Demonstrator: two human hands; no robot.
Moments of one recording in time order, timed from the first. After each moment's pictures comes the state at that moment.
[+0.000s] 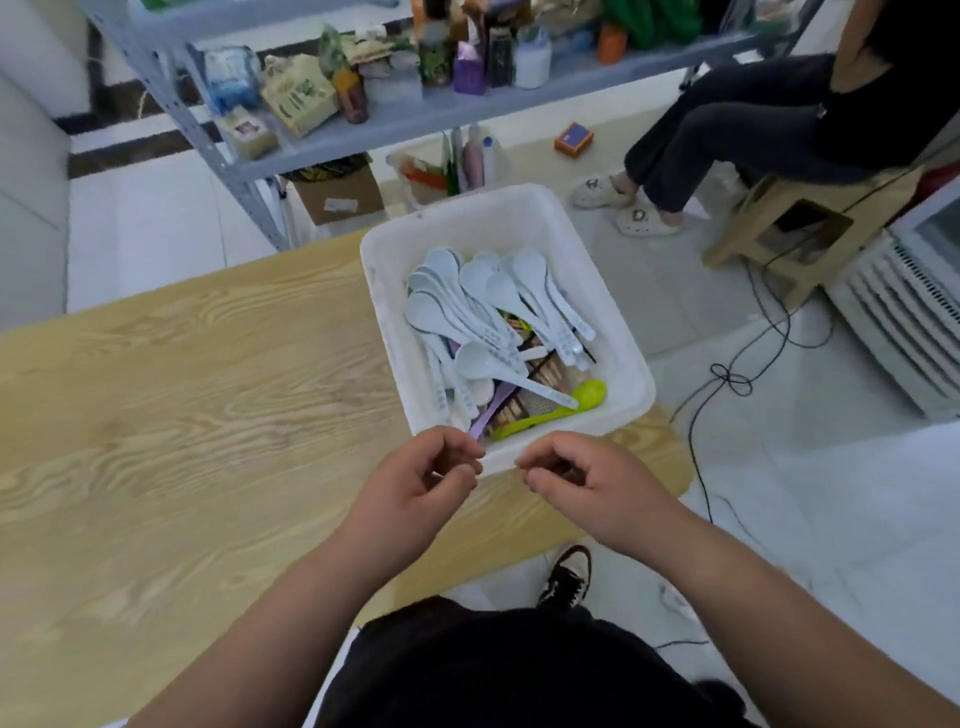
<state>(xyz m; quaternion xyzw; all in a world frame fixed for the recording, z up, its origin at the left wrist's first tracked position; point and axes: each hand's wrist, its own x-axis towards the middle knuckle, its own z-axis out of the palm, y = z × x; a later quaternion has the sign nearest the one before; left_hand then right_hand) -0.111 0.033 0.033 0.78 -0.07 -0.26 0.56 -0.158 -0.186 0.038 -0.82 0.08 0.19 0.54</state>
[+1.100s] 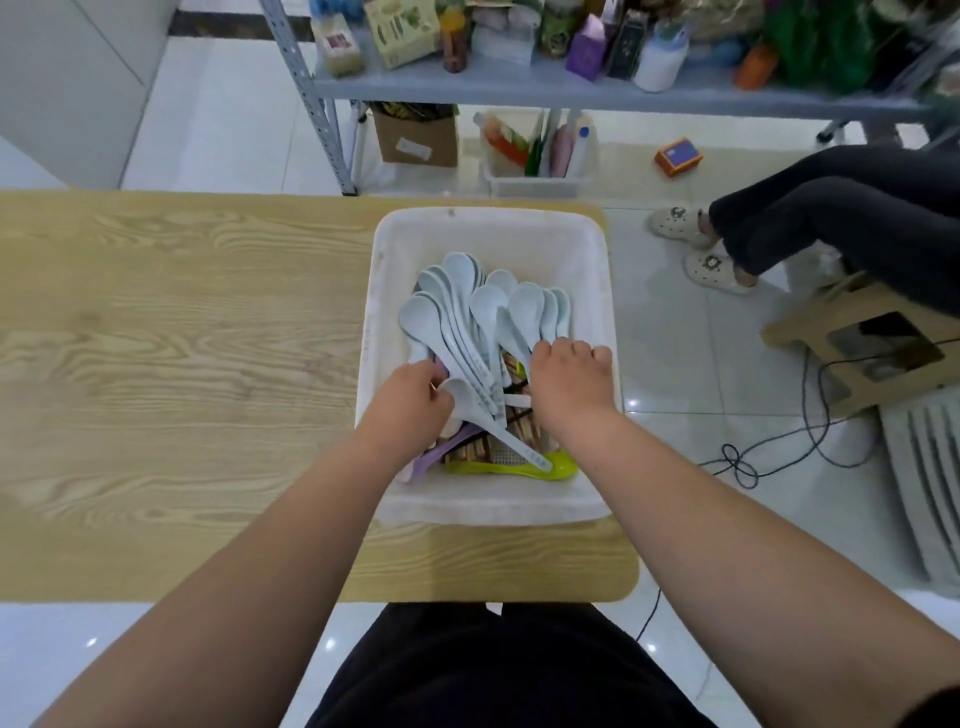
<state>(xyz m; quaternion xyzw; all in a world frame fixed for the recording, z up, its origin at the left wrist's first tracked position) 0.011 -0.055 -0.040 0.91 0.11 -0.21 0.33 0.049 -0.247 -0.055 -0.98 -0.09 0.16 -0.08</state>
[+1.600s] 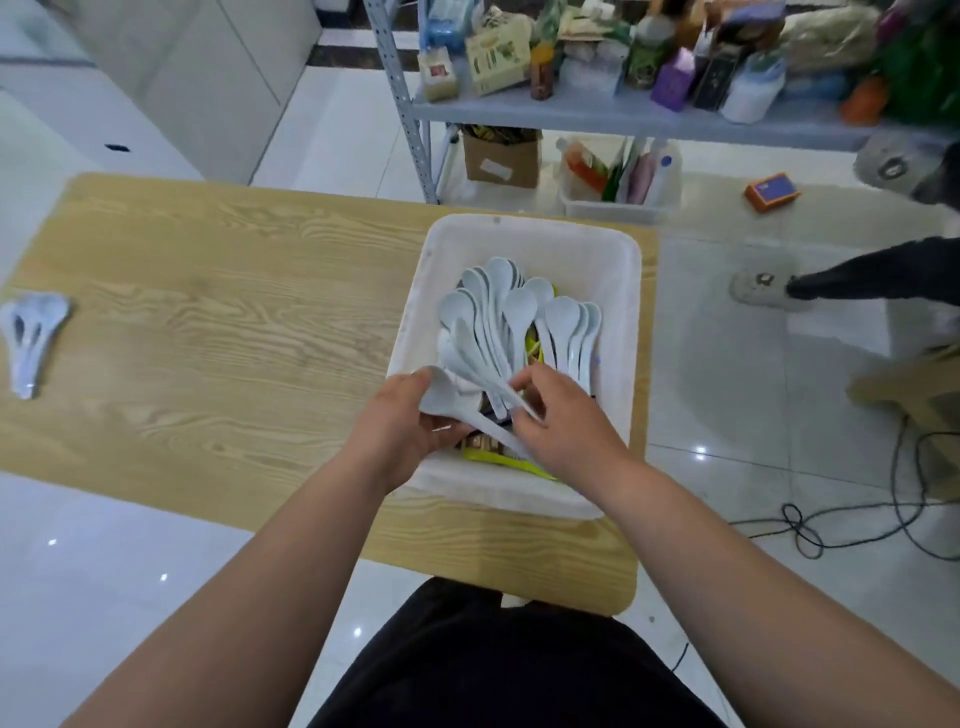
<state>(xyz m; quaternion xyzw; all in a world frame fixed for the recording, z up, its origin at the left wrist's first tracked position) -0.048 -0.077 0.012 0.50 0.40 -0.10 0.76 -0.006 -0.271 -0.006 -0.86 -0.17 0.22 0.43</state>
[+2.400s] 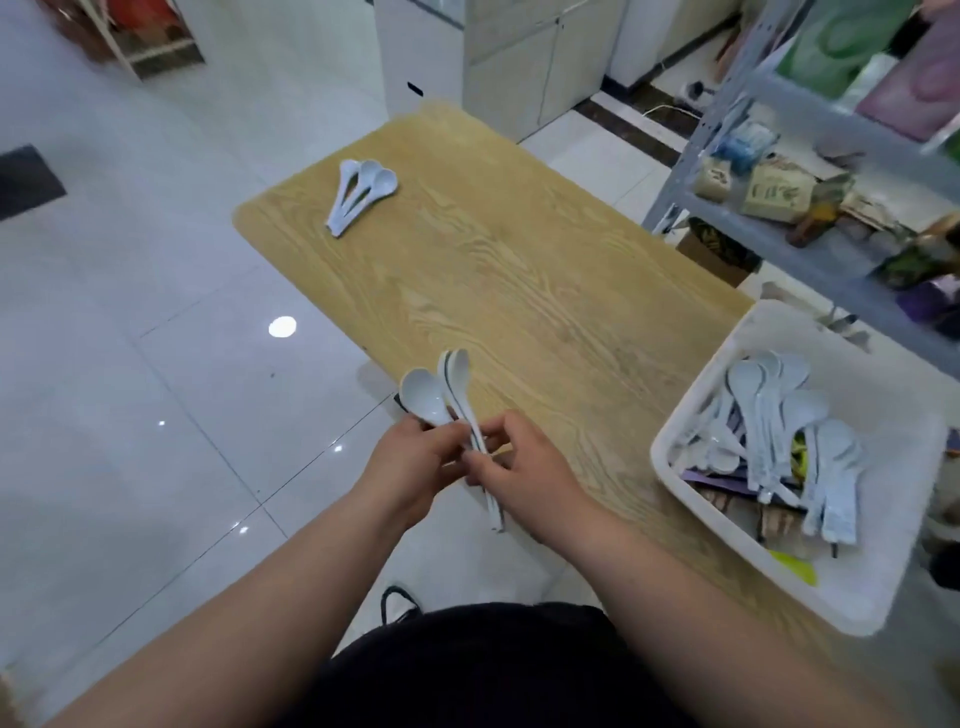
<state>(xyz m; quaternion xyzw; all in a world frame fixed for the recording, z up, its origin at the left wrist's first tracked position) -0.315 0.130 0.016 0.41 0.43 0.10 0.80 -0.223 0.019 0.024 -0.77 -0.30 0.37 0.43</state>
